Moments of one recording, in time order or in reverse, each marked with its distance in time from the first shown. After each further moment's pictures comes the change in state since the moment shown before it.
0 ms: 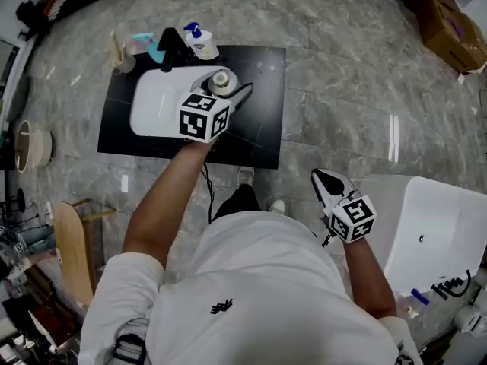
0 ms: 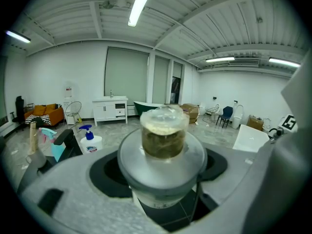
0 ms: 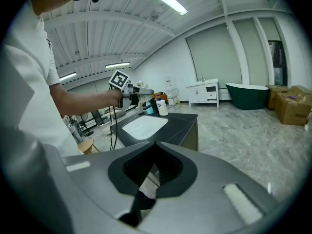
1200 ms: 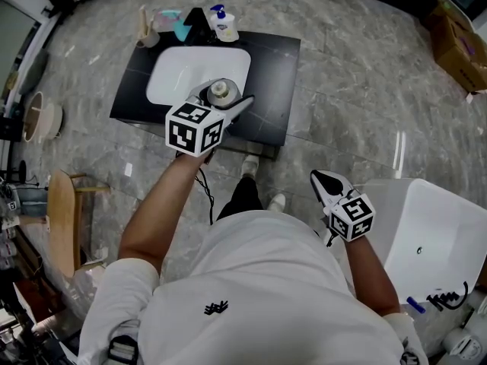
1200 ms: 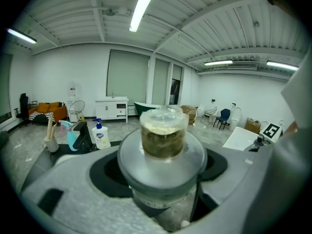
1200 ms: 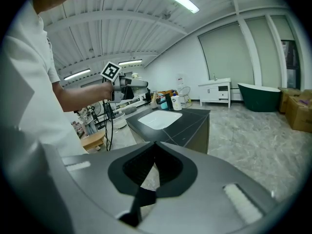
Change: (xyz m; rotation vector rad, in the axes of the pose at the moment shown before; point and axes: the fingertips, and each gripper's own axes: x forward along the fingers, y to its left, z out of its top) left arm -0.130 -0.077 -0.034 -0.029 -0.016 0.003; right arm -0.049 0.062 -0.051 -0.076 0.029 0.115
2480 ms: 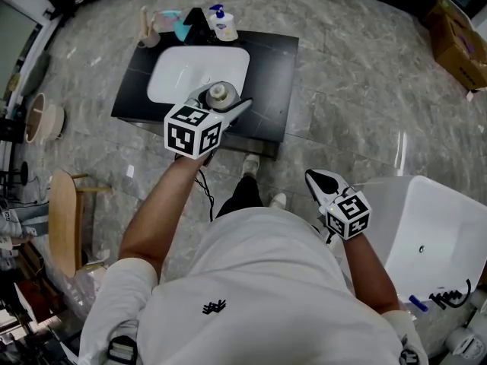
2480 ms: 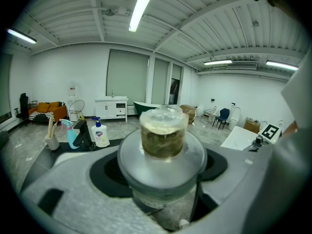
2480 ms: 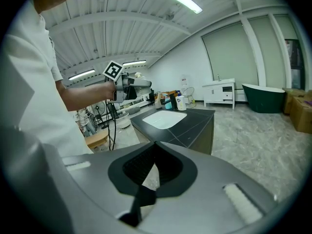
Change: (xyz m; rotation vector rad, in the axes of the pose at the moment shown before) left arm -0.011 -0.016 -0.008 0.001 0.007 -0.001; right arm -0.002 0.016 -0.006 -0.022 -0.009 0.042
